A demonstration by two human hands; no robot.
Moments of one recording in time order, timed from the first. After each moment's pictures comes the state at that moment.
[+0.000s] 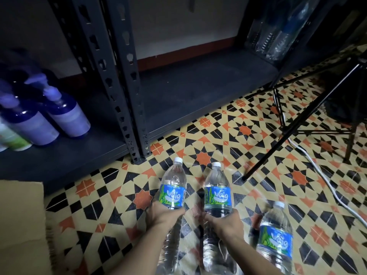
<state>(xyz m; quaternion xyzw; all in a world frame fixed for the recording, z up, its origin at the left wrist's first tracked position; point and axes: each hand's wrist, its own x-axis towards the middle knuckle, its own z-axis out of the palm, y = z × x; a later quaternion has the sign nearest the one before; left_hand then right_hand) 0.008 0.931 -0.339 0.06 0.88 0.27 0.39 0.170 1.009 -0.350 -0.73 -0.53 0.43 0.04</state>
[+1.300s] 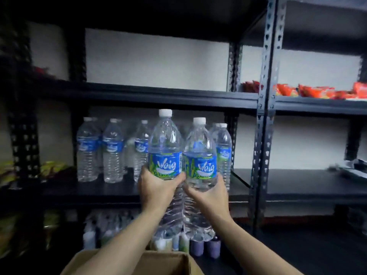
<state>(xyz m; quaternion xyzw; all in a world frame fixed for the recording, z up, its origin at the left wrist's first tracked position) -0.087 0.591 0.200 0.09 0.69 0.67 -0.25 -0.031 0.719 0.176 -0.10 -0.73 0.53 0.41</state>
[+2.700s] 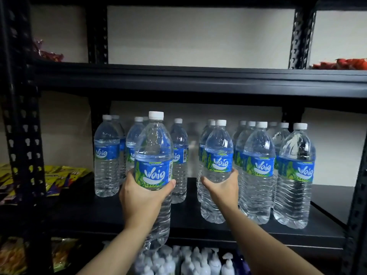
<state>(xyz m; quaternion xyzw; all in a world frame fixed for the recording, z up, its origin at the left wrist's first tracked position) -0.288 0.512 0.180 0.04 0.71 0.61 -0.35 -0.312 0.727 0.165 -0.12 -0.73 0.52 0.42</state>
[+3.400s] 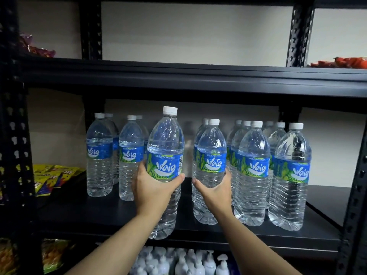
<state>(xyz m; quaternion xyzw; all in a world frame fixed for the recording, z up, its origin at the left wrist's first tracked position) -0.303 0.556 0.192 0.07 0.72 0.60 -0.34 -0.322 0.736 0.147 -0.07 -0.73 0.54 0.42</state>
